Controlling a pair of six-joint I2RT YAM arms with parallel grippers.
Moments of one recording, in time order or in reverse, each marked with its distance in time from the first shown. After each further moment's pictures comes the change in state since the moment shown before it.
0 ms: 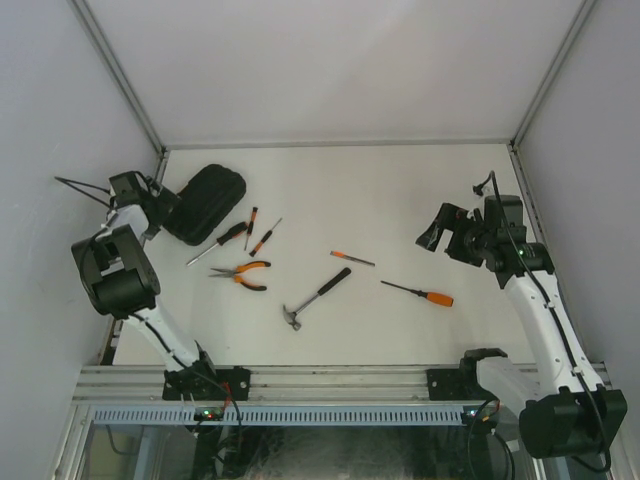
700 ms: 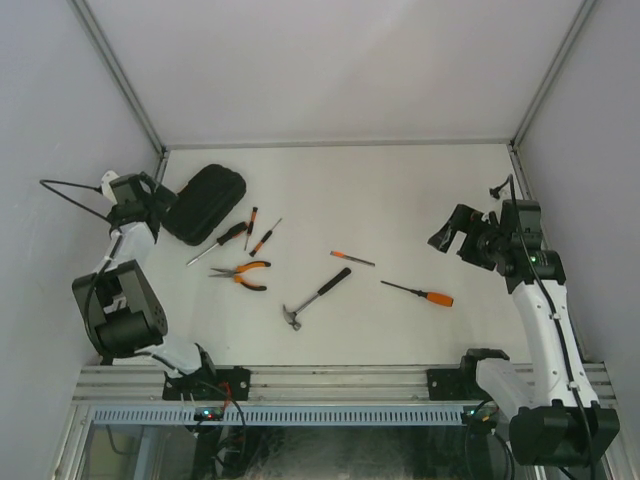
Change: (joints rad) left arm -0.067 -0.313 -0.198 0.103 -0.184 0.002; right arm -0.114 -0.056 0.000 -0.051 -0.037 -0.041
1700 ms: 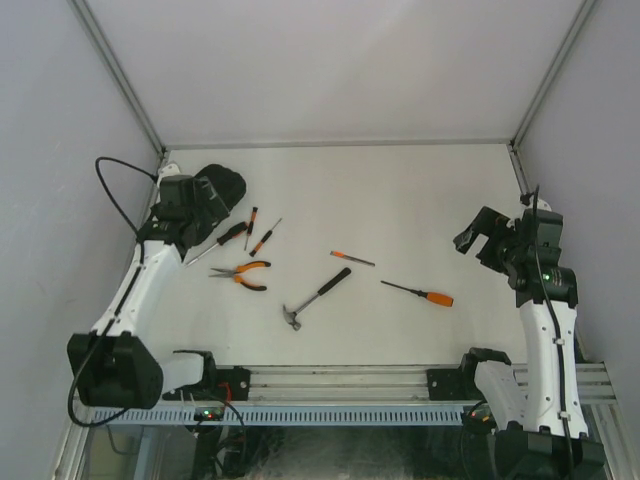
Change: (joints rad) left arm -0.409 -0.359 -0.029 -0.412 -0.111 0.103; right arm -0.120 -0.110 0.003 -0.042 0.173 -0.010
